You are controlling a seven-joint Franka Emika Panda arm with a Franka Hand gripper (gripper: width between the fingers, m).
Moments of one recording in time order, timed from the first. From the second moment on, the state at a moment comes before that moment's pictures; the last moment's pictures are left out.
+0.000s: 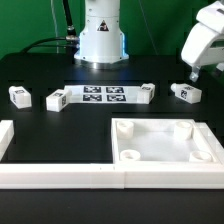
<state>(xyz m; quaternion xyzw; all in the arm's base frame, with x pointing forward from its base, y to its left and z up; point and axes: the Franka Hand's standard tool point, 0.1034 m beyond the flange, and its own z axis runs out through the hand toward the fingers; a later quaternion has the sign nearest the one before) 0.432 0.196 0.079 0.94 0.28 -0.20 0.09</state>
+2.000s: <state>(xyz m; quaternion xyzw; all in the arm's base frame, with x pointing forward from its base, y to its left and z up) 0.369 0.204 0.017 0.87 0.20 -0.43 0.13</state>
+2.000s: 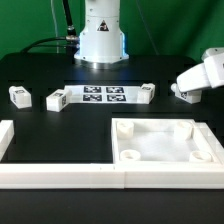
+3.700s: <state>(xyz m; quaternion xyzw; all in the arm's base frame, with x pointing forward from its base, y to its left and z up) 0.436 0.141 0.120 0.90 0.17 -0.40 0.08</state>
